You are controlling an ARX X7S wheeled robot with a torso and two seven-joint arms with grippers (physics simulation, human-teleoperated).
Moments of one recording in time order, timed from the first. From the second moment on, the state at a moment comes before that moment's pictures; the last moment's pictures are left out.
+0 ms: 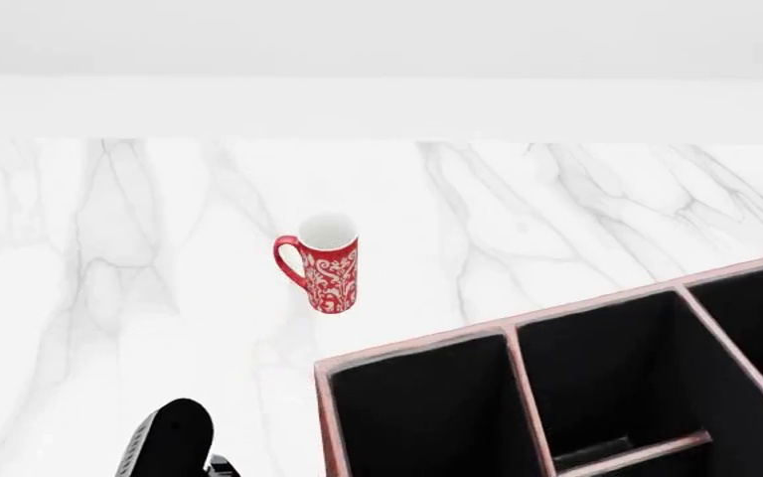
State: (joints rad) left arm 0.51 -0.02 -0.44 1.05 0.10 0.05 -0.33; right arm 0.97 0.56 -1.11 -0.59 1.07 0.62 -0.10
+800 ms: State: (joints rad) left arm 0.50 -0.02 -0.43 1.05 0.11 0.05 -0.33; right arm 0.91 0.60 -1.13 -0.55 1.03 0.58 -0.10
